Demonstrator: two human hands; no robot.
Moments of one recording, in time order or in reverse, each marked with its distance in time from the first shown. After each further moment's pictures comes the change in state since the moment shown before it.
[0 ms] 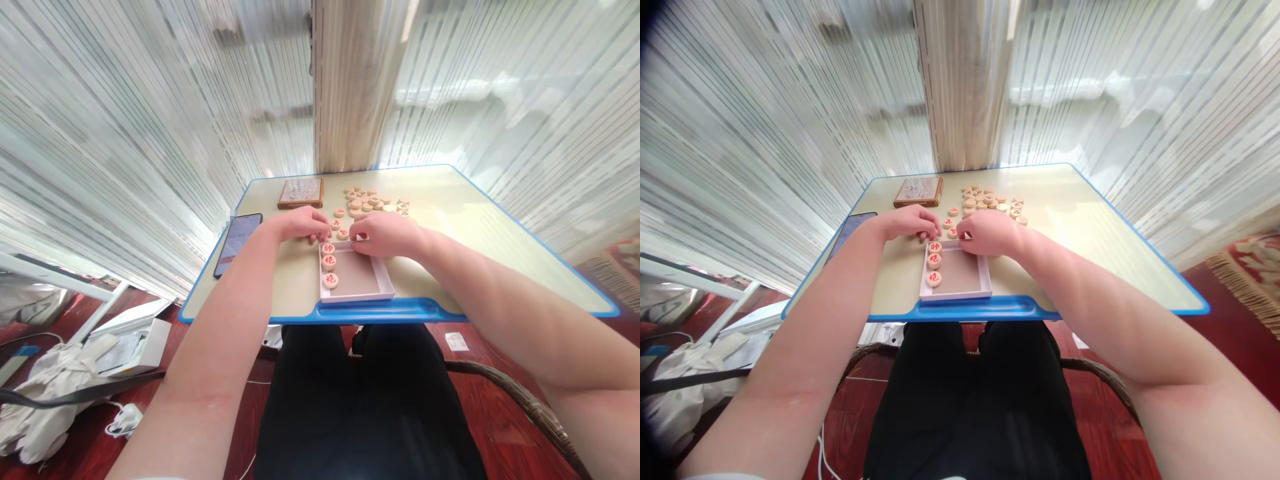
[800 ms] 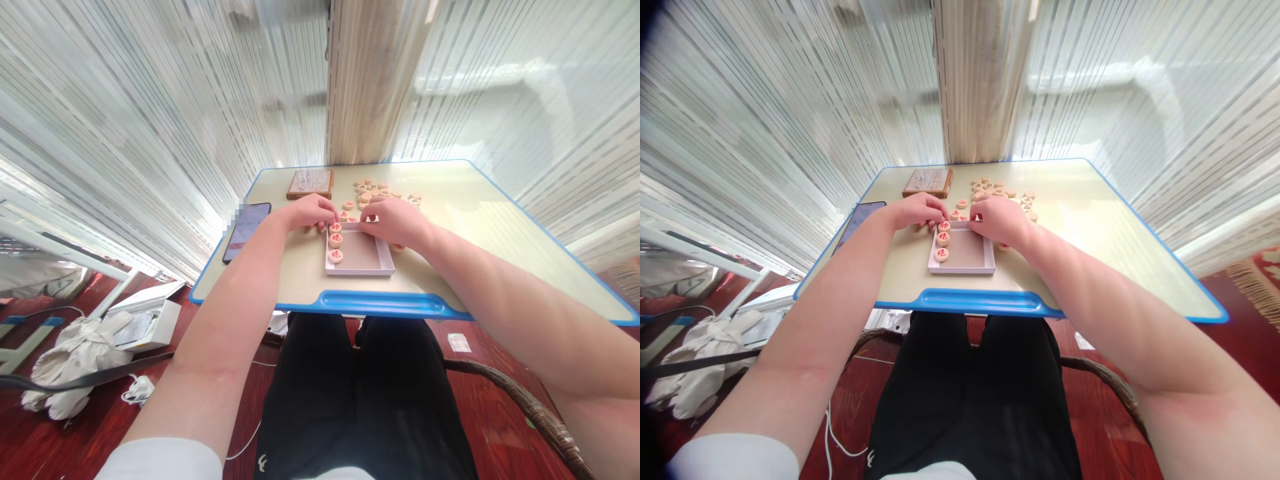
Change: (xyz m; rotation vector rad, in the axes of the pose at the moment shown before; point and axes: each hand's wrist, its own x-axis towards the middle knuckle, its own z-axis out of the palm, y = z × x) left_hand 0.005 -0.006 0.001 -0.059 0.143 -0.002; right_hand 0.011 0.015 0.017 0.099 0.210 0.132
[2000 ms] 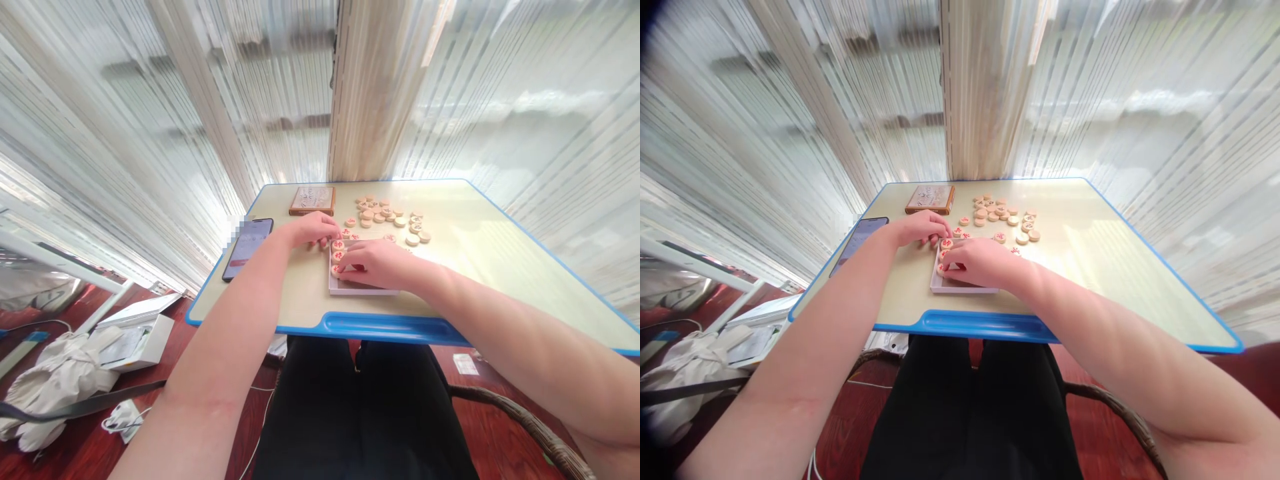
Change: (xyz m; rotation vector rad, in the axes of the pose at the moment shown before) left_hand 0.000 0.002 -0.001 -0.001 -0.024 -0.018; right_hand -0.018 -0.038 -0.001 0.265 -0.046 -0.414
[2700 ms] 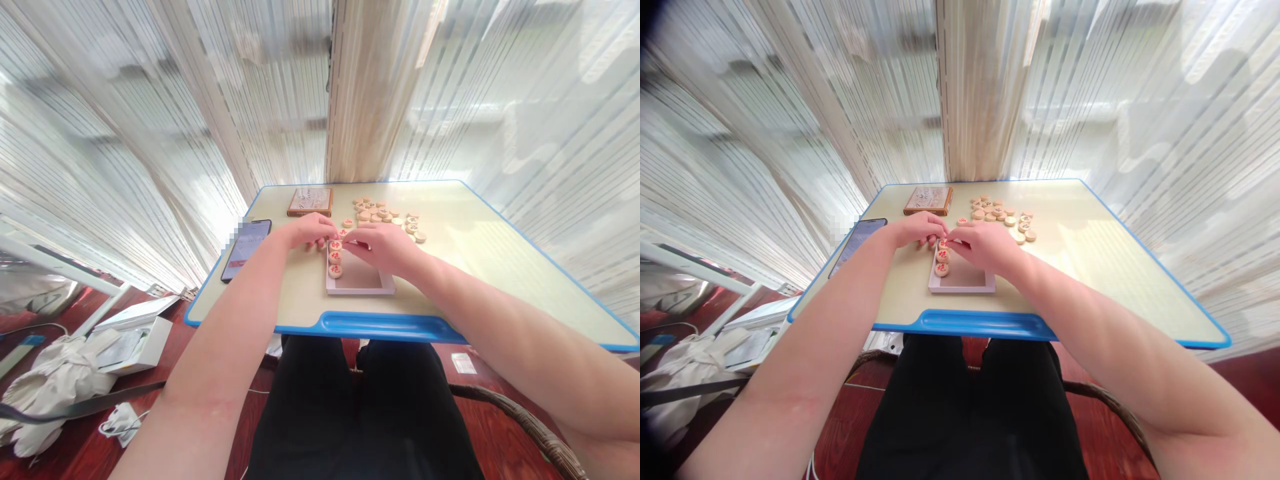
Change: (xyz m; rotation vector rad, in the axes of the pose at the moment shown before) left_hand 0.003 -0.003 -0.001 -0.028 0.015 0.004; right_hand 0.003 0.018 -0.001 -0.169 0.209 0.182
